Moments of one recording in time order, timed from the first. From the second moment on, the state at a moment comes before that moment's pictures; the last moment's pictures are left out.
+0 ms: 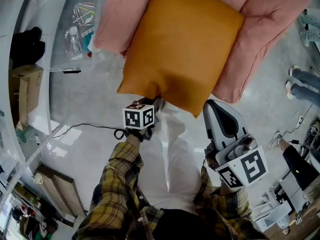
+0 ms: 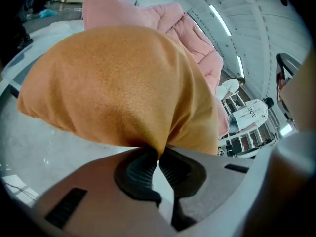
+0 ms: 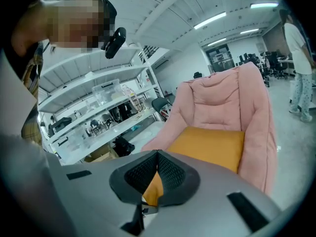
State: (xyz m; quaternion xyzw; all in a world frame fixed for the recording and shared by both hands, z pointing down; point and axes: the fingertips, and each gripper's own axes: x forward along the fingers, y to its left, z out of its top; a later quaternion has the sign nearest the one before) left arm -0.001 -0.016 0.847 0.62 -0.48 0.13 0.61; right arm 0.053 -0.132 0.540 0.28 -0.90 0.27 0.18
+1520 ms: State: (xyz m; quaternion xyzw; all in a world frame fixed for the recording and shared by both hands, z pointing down) left arm 0.021 -0.079 0.485 0.68 -0.49 0.05 0.55; right arm 0.151 -0.132 0.294 0.32 -0.93 0.18 0.00
